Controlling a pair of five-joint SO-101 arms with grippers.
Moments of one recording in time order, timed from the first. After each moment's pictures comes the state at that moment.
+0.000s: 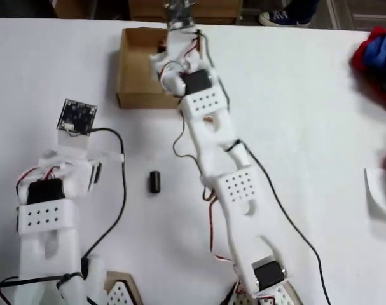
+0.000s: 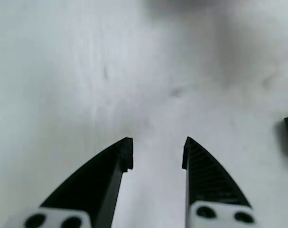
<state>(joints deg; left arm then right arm) -18.9 -47.6 58.8 52.4 -20.4 -26.4 67.8 -86.0 60.2 -4.5</state>
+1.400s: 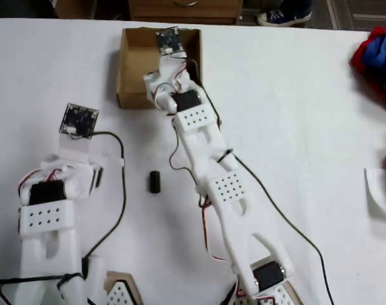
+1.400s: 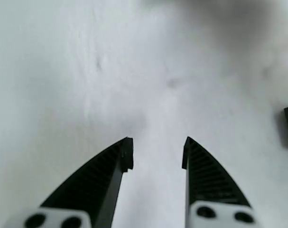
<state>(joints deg) -18.9 -47.7 61.4 52.4 -20.4 -28.0 81.5 -90.5 51.8 -4.5</state>
